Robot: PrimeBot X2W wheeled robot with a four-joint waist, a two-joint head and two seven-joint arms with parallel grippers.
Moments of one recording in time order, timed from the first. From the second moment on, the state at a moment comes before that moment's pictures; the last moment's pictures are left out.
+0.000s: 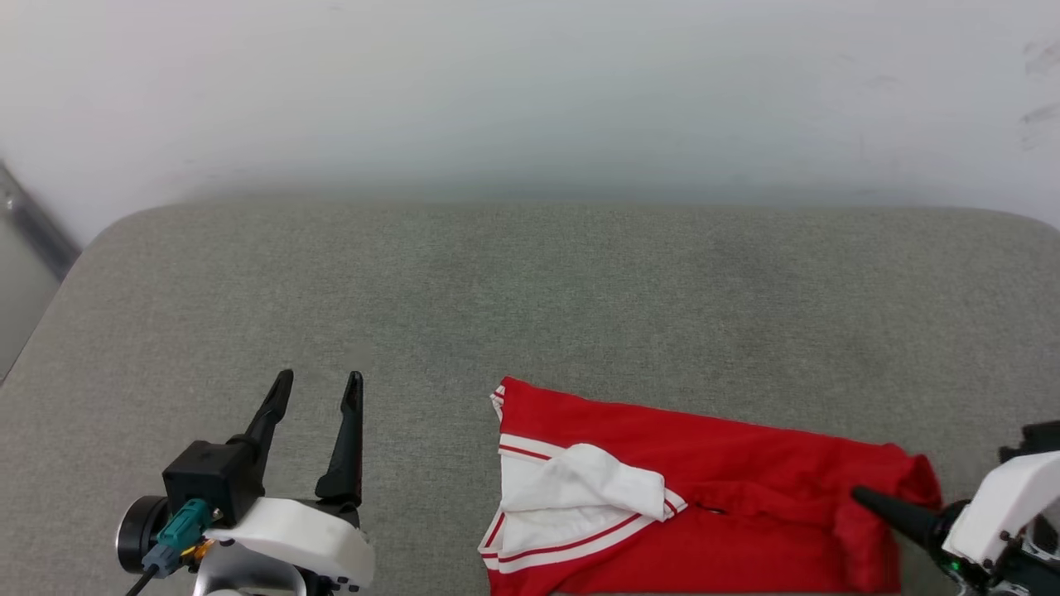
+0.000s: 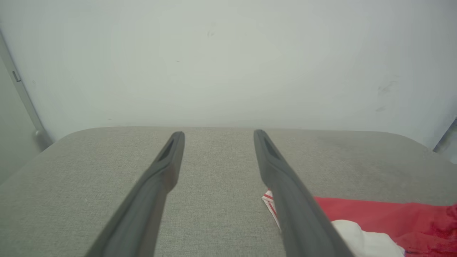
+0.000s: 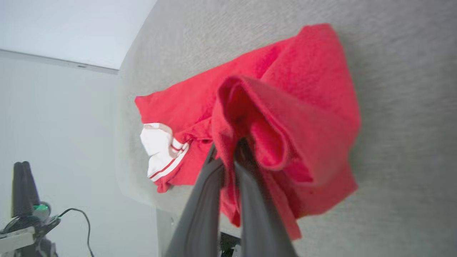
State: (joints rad) left arm -0.07 0.49 -0.45 -0.14 -0.59 0.34 -0.15; right arm -0.13 -0.12 -0.37 0.23 0.80 0.13 0.96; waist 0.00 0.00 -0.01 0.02
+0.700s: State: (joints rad) left arm -0.16 0.46 -0.49 -0.08 -0.60 0.28 -0.14; right arm -0.34 -0.05 0.30 0.42 1.14 0.13 0.75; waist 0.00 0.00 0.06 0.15
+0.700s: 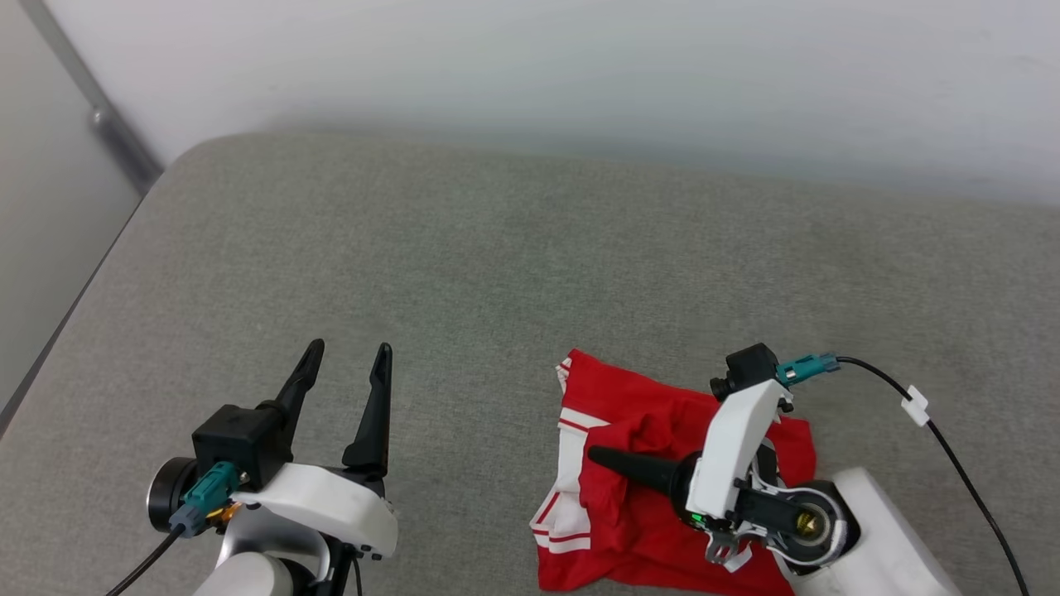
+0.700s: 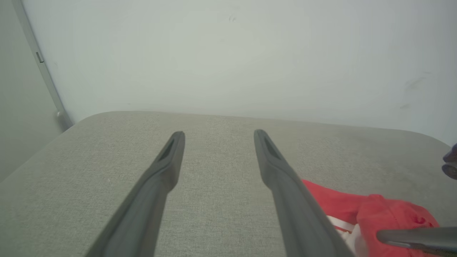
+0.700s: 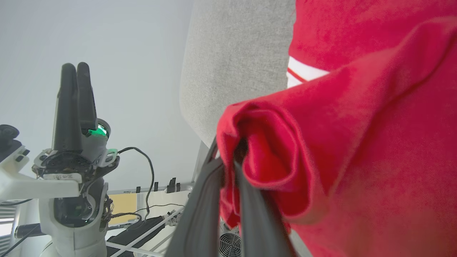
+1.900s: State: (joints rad) left arm -0.06 0.46 -0.43 -0.04 -0.64 0.35 -0.21; right arm -0.14 -0.24 -0.02 0.12 0.31 0.13 -0.02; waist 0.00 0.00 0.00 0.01
